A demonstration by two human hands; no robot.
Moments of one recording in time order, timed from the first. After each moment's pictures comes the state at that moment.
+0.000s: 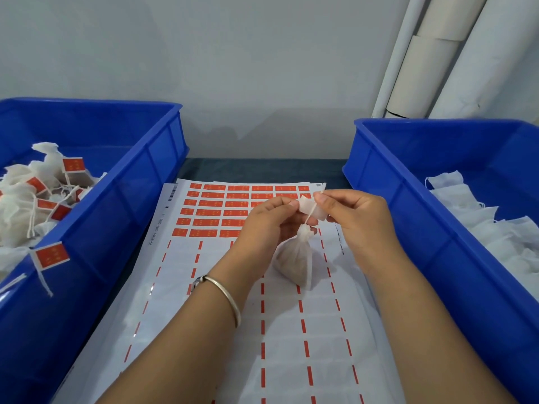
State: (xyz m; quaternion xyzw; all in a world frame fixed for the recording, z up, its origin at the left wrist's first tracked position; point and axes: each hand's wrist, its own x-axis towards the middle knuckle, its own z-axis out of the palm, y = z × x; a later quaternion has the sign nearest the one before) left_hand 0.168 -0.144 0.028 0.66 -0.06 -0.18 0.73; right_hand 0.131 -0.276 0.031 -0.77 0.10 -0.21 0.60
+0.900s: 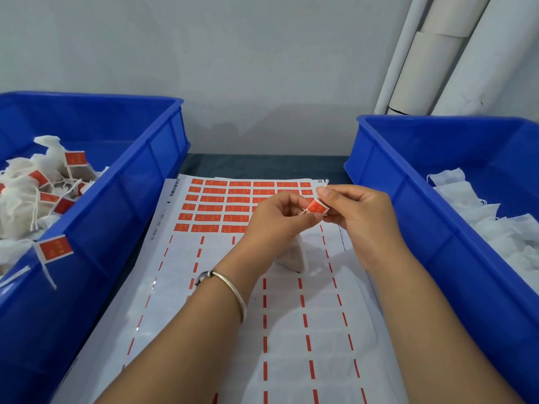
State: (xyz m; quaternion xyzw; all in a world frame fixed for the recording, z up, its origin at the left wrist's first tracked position) left_hand 0.170 -0.149 0.020 0.74 -0.12 -0.11 0.65; right_hand 0.128 -0.272 0.037 -0.73 0.09 -0.19 0.65
